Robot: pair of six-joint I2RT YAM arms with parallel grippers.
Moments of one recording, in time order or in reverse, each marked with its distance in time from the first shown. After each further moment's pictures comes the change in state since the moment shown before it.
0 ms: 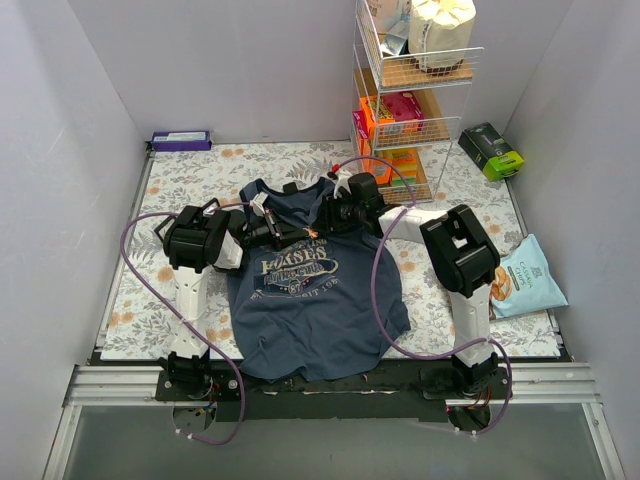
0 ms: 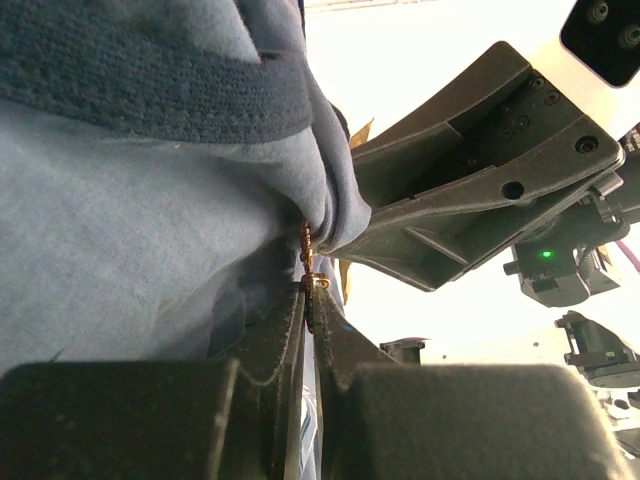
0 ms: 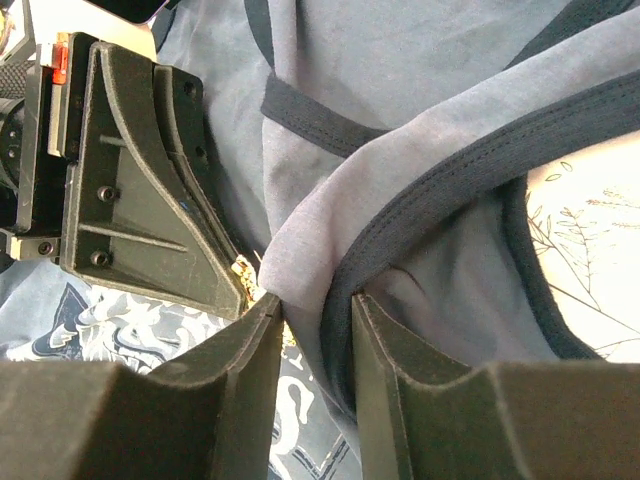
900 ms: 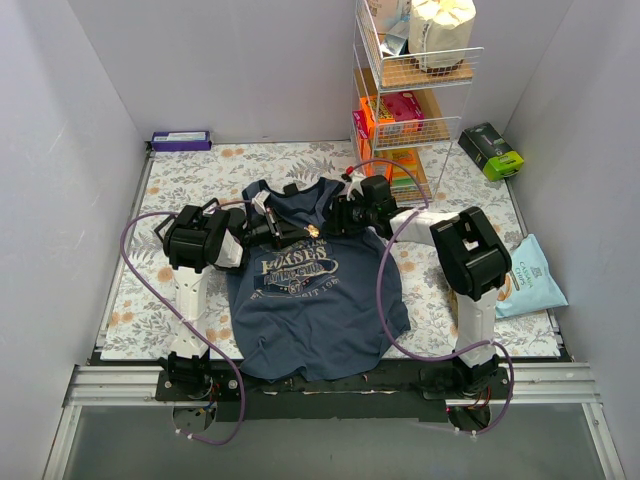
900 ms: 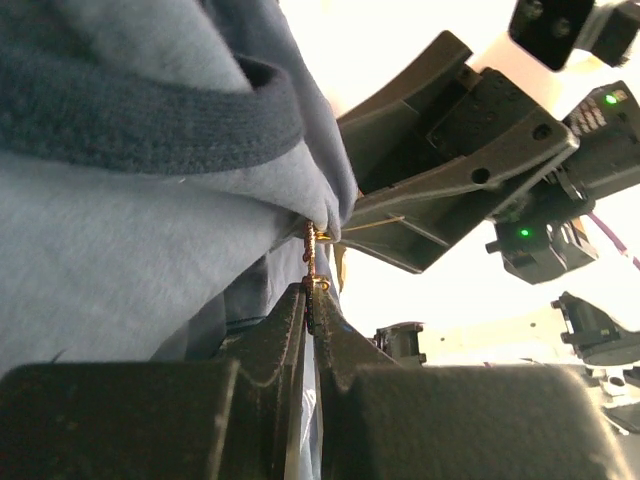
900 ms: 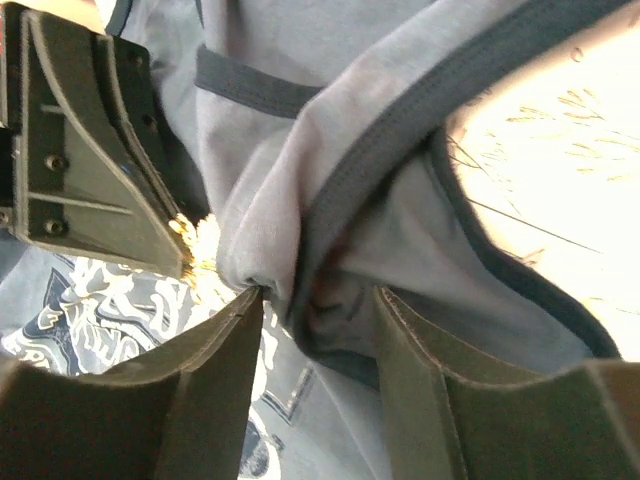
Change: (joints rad) left arm -0.001 0.000 0.008 0.001 0.032 -0.001; right arm -0.033 -0.062 -0.087 0.000 0.017 0.026
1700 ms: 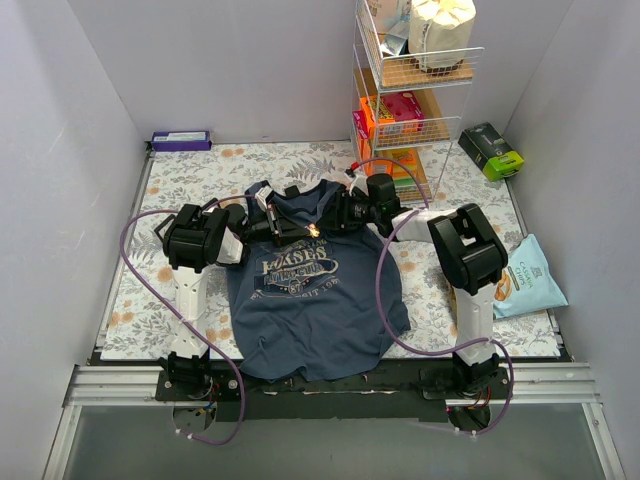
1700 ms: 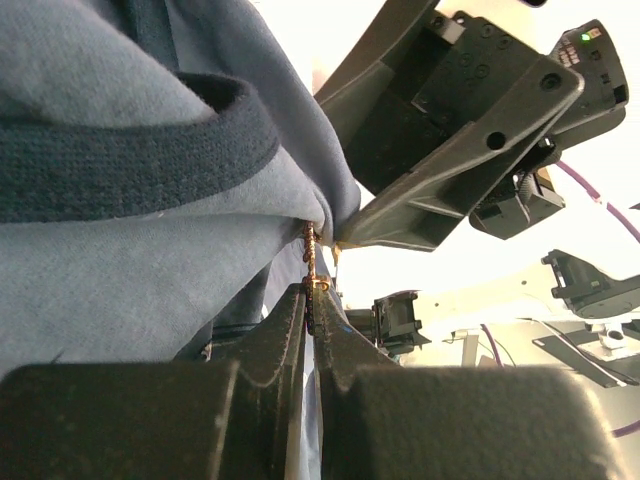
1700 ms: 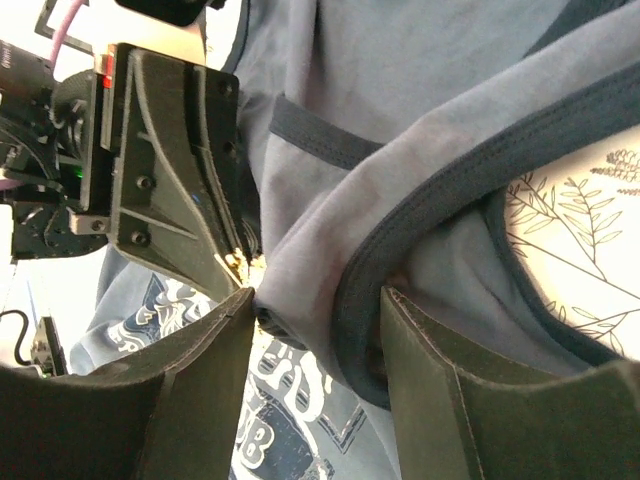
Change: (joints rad) left arm 0.001 0.000 0.052 0.010 0.101 -0.002; right arm -0.047 0.036 -0.013 0.186 -0.209 0.153
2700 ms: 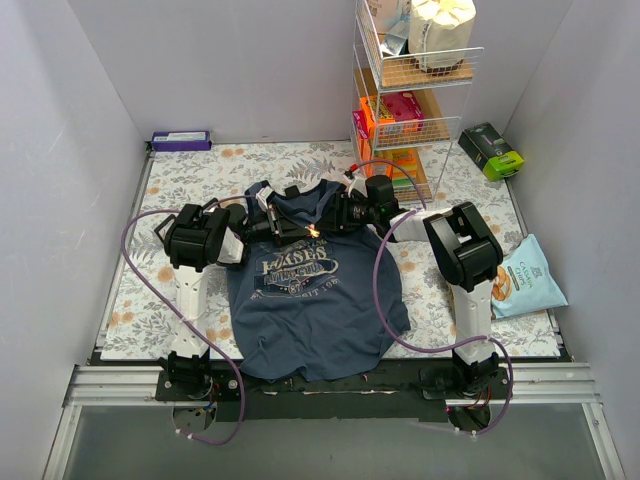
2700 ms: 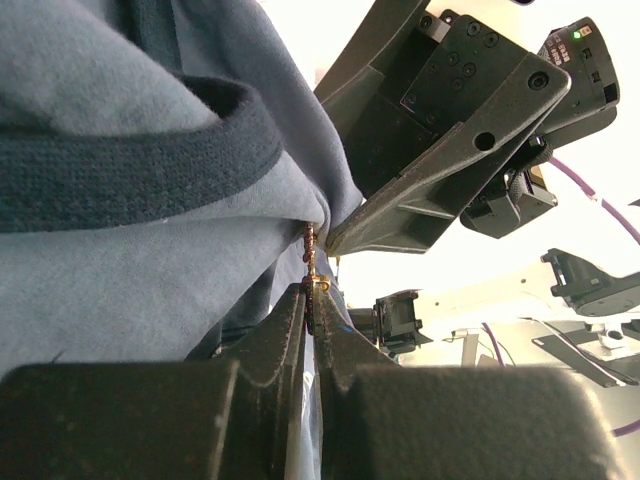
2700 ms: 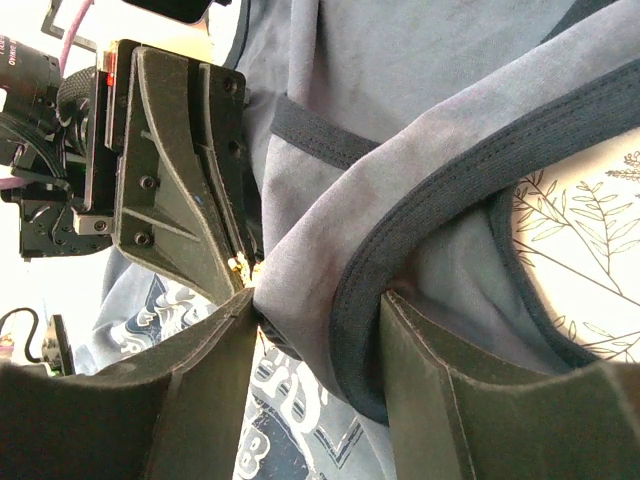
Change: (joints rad) left arm 0.000 0.016 0.014 -0.003 0.005 0.000; right arm 0.000 0.055 0.010 0.044 -0.034 0.033
